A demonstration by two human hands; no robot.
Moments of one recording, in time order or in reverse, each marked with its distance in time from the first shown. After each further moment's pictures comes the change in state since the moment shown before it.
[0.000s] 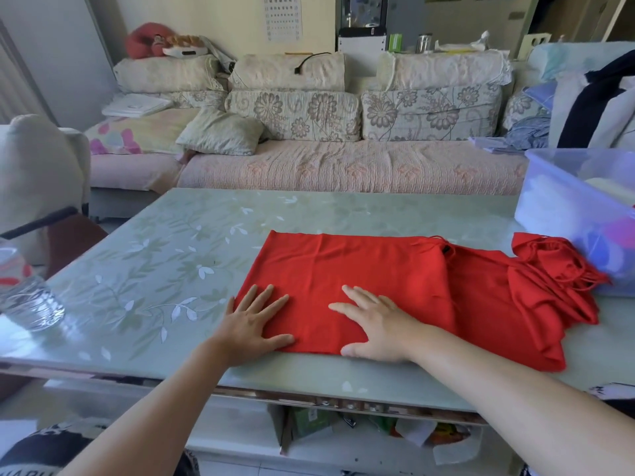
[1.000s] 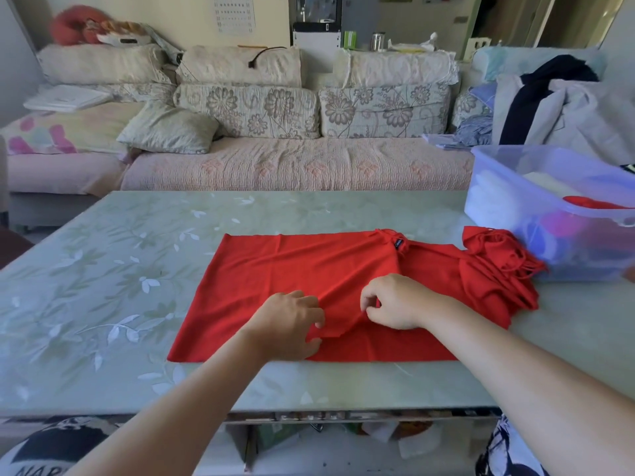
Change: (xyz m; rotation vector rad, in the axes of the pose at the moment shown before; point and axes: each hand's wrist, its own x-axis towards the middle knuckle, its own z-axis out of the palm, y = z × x) left_hand 0.050 0.121 -0.022 0.058 0.325 0.618; right_hand -0.033 0.073 -0.045 0.084 0.128 0.199
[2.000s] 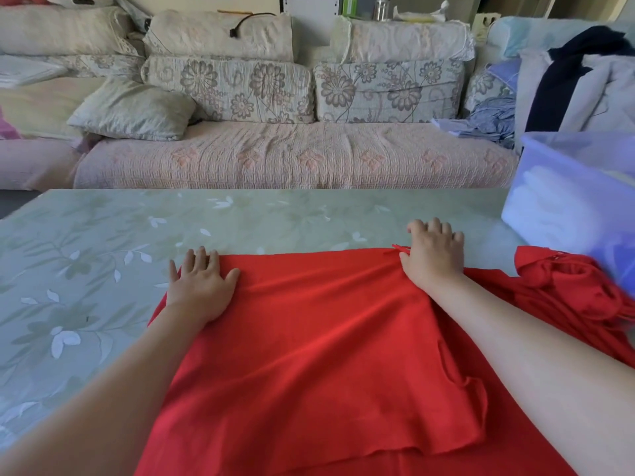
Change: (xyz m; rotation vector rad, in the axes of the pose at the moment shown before) left_hand 0.072 -0.212 0.069 0.050 -0.208 -0.936; right_hand 0.184 0.141 0.011 -0.399 0.581 0.524
